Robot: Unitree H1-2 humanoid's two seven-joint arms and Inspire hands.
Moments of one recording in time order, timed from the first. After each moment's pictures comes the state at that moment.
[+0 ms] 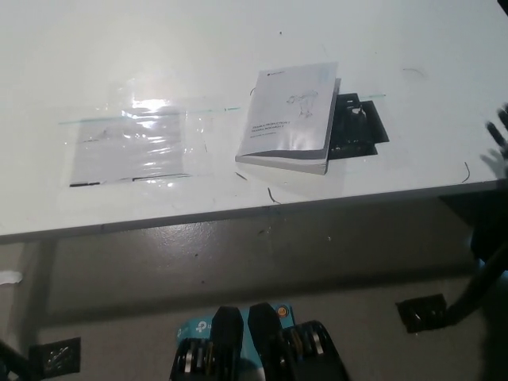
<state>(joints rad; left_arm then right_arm) -0.24 0.09 0.75 0.63 -0.68 0.16 0.42 -0.57 -0.06 -0.68 0.17 0.64 0.47 -0.10</state>
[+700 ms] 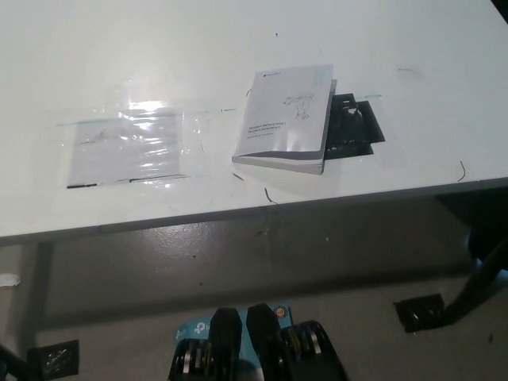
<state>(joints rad) -0.24 0.09 0.75 0.63 -0.69 0.16 0.42 -0.40 -0.09 -0.80 0.42 0.66 0.26 -0.15</state>
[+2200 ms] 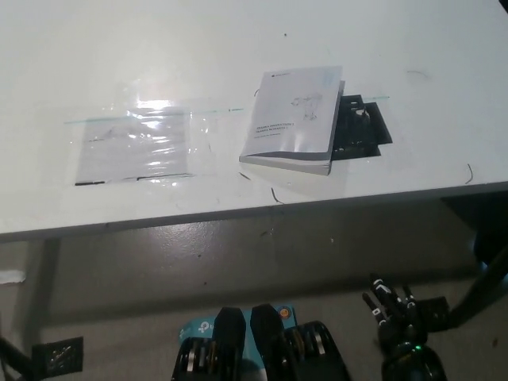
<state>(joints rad) -0.19 0.09 0.80 0.53 -0.73 0.16 0.40 -0.42 0.15 -0.46 0.86 0.53 -0.05 -0.16</state>
